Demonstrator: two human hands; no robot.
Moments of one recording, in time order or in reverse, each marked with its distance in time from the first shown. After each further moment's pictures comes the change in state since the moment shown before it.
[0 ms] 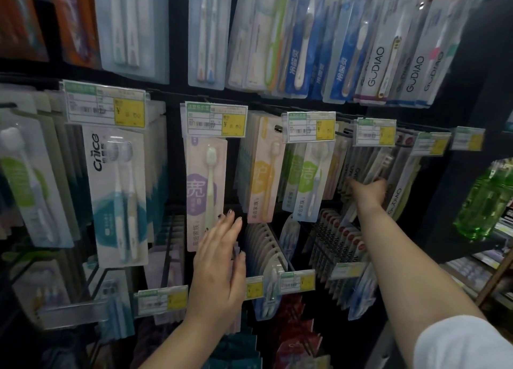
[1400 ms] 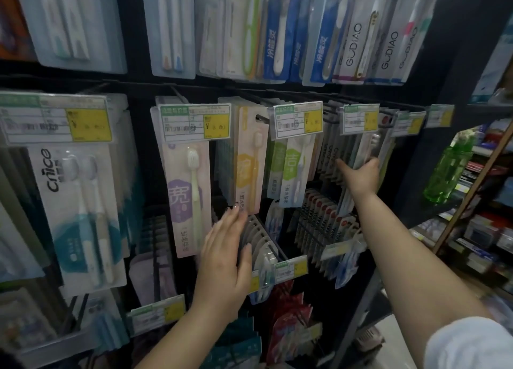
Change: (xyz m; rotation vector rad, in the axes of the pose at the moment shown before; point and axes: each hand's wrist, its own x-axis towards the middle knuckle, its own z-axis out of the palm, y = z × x) left_hand 0.023 -0.006 0.007 -0.075 -0.200 -0.019; right_hand -0.014 -0.003 -0.022 -0.159 0.079 -0.167
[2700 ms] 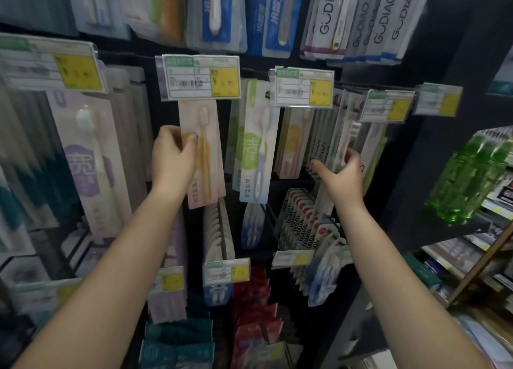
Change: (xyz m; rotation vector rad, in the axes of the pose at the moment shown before) left_hand 0.146 0.001 0.057 -0.025 0.464 -0.428; right_hand 0.031 0.044 -0.021 0.233 -0.343 -0.198
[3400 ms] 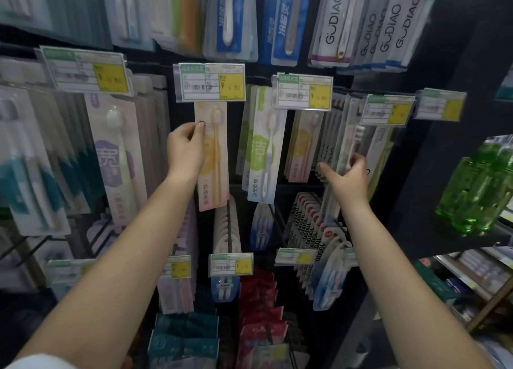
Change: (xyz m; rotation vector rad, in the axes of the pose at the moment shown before) left_hand 0.005 0.010 0.001 -0.207 0.000 -0.036; right_hand -0.004 -0.007 -0.008 -0.022 -0.038 0.007
